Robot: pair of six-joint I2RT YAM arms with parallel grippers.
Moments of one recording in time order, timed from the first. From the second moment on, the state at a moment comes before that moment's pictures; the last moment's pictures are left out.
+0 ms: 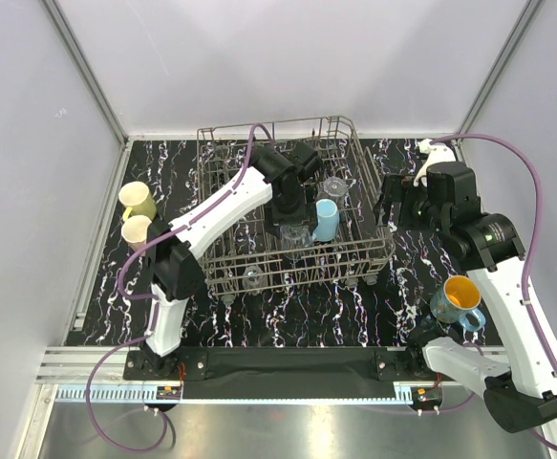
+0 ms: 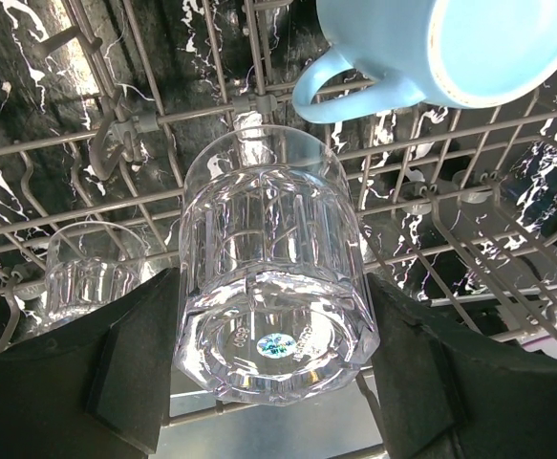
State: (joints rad) left arm -0.80 2.03 2.09 -1.36 -0.01 -0.86; right arm 0.36 1.02 1.39 -0.97 0.12 0.30
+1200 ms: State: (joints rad) left arm -0.78 1.95 1.87 -1.35 0.16 -0.82; right arm 0.36 0.98 1.36 -0.96 0.11 0.30
